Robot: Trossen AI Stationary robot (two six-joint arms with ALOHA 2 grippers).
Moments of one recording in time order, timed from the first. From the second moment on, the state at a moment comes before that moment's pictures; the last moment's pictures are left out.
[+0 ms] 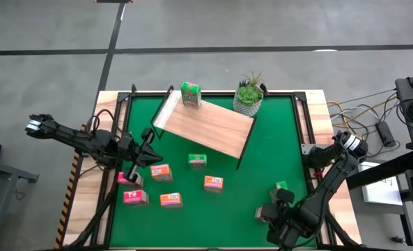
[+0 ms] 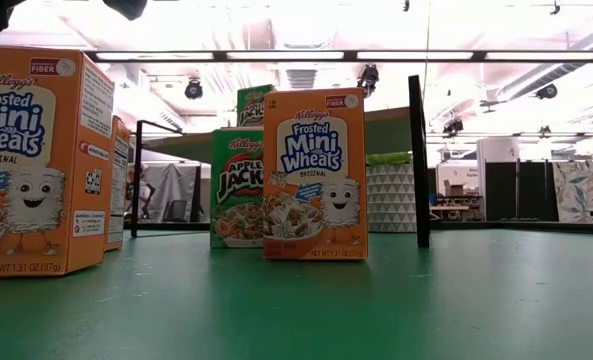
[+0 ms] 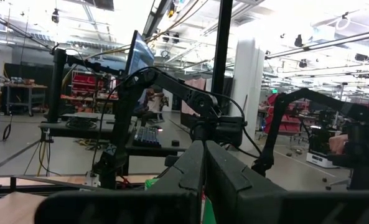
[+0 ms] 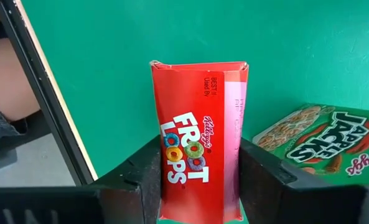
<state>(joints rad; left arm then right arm) -0.29 0.69 0.40 0.58 -0.03 -0.11 0.90 1.73 1.40 -1.11 0.18 1.25</state>
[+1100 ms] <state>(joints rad) -0.29 0.69 0.40 0.59 -0.03 -0.10 0.56 1.65 1.87 -1.12 0.52 0.71</state>
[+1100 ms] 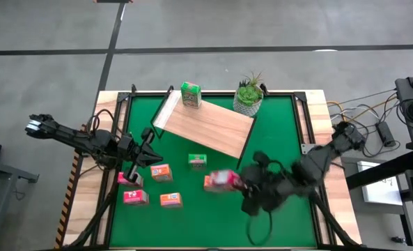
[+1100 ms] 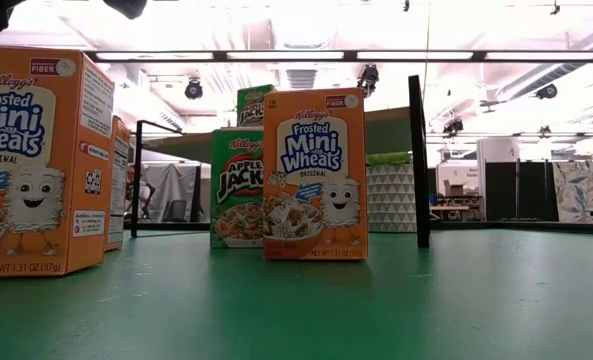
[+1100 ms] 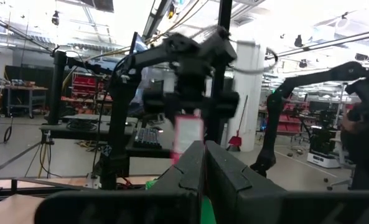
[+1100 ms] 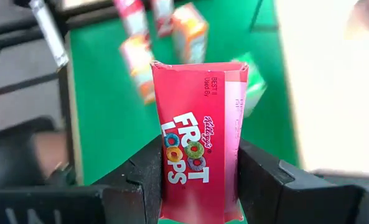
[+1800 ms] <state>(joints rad) -0.29 0.69 0.40 0.59 -0.03 -0.09 -0.11 1.69 1.98 -1.08 0.29 0.13</state>
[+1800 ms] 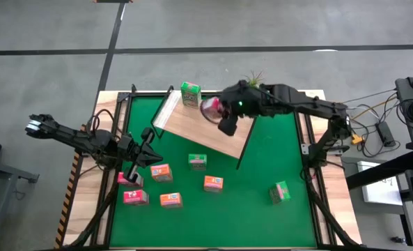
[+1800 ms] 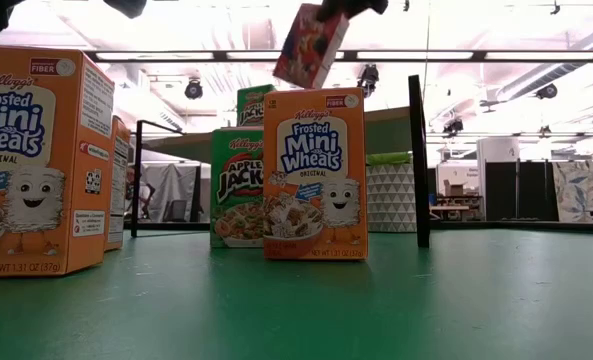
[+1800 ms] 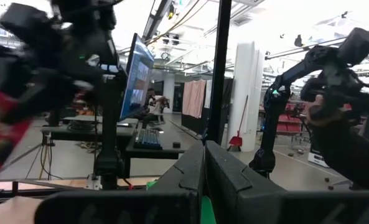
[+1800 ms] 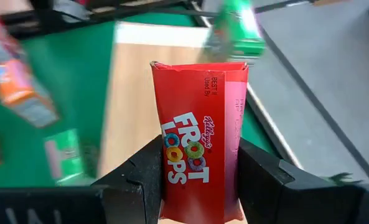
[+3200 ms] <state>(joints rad) -0.29 0.68 0.40 0.63 -0.03 -0.04 -0.18 1.82 1.98 -1.08 0.21 0.07</state>
